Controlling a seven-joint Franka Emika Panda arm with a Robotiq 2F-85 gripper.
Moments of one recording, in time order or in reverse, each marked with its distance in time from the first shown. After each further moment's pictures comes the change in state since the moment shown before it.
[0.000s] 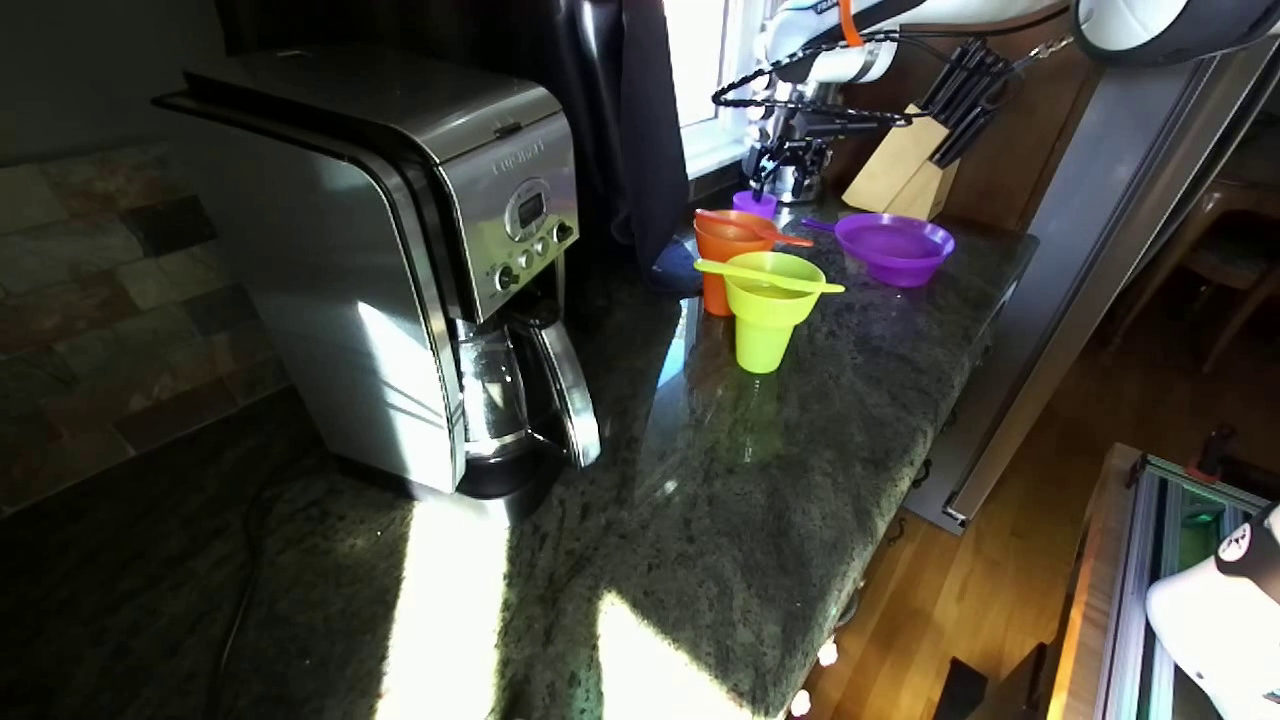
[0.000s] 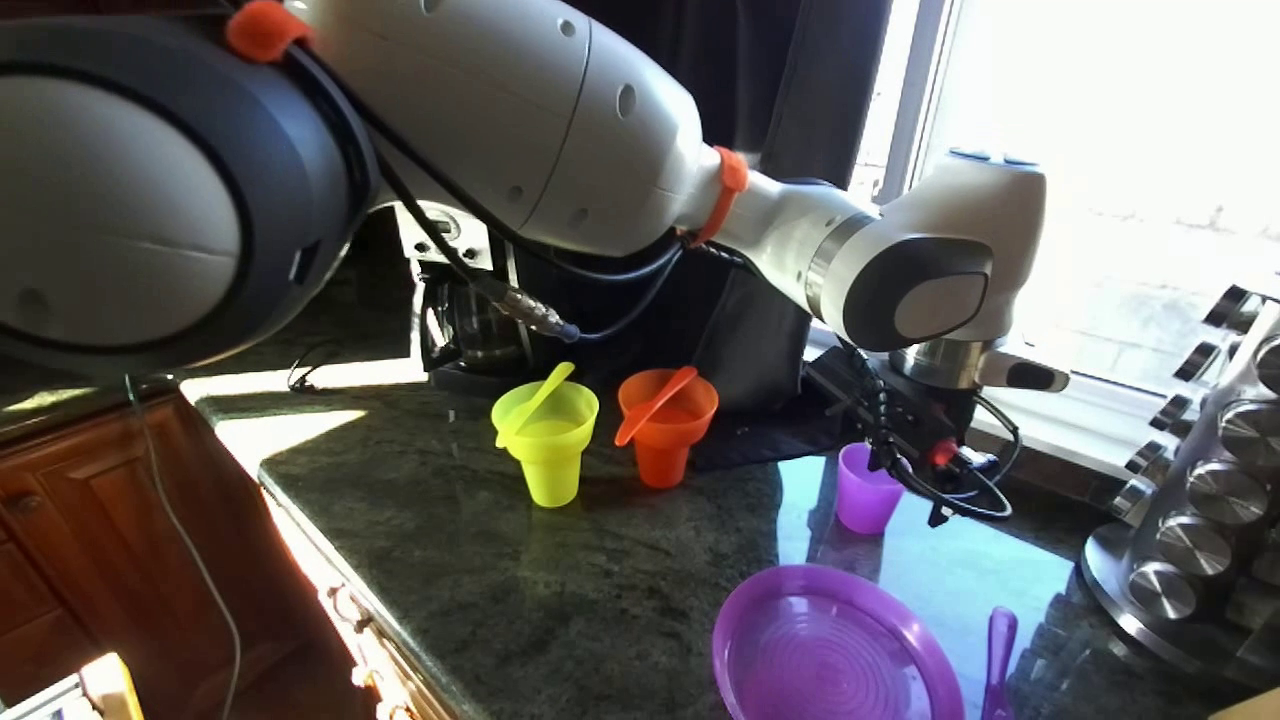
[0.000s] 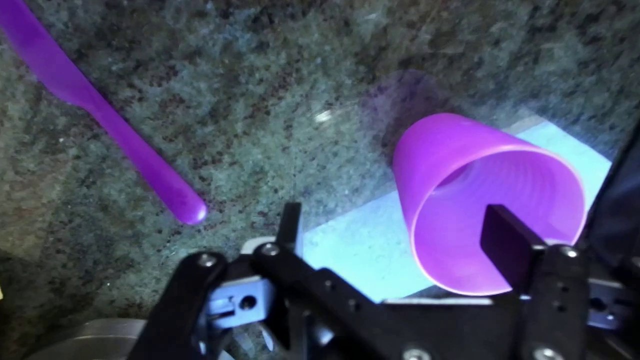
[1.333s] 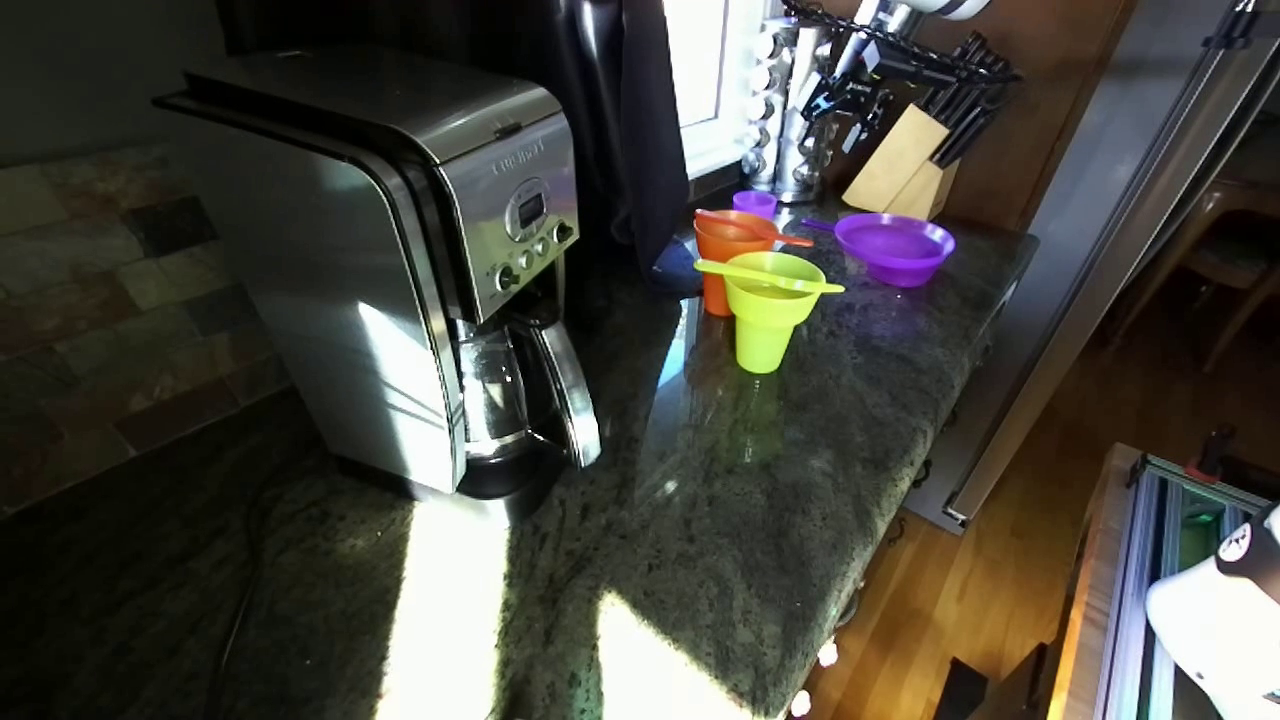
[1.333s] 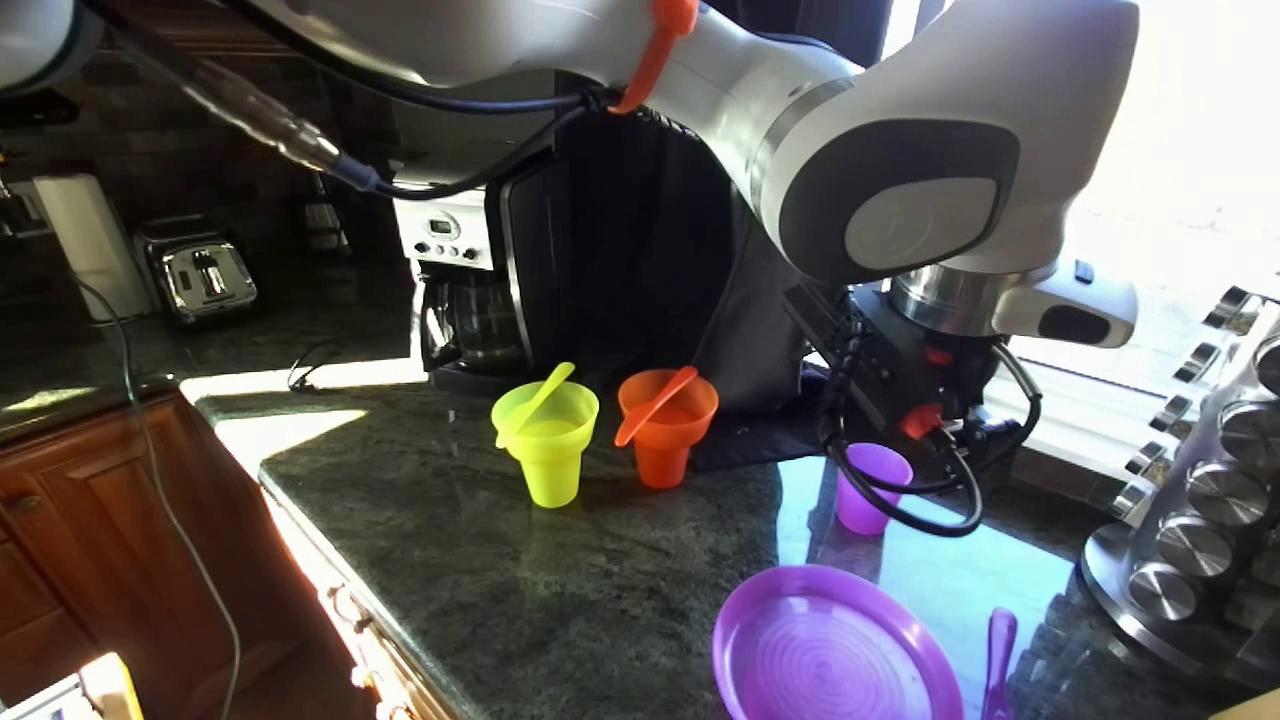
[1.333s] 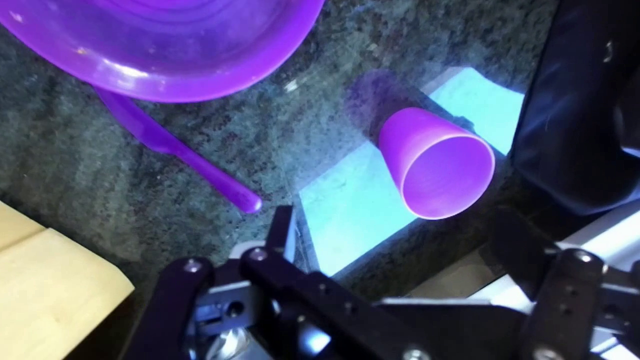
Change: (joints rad) arm -0.013 -0.386 -0.043 -0.413 0.149 0.125 -0.022
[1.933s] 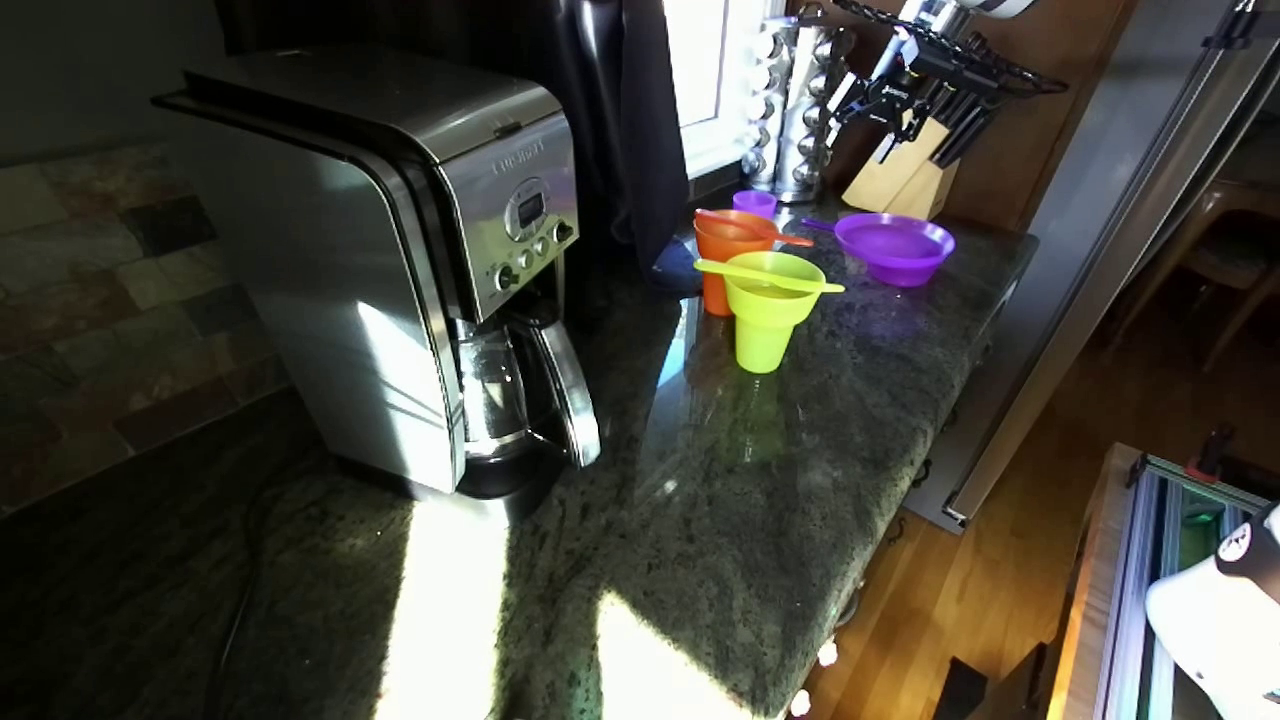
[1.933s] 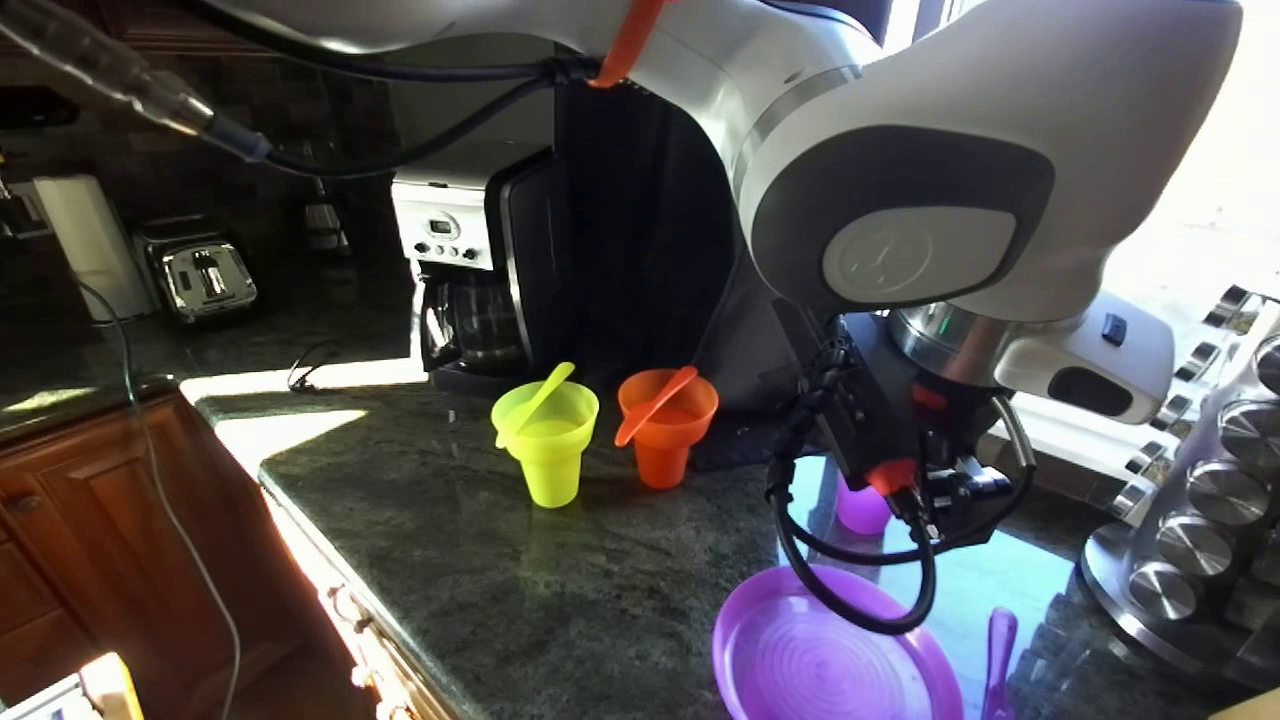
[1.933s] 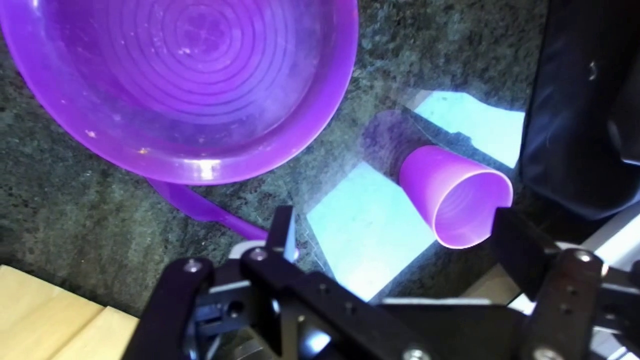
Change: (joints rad) arm -0.028 -0.098 -0.038 -0.136 0.086 -0.044 0.000
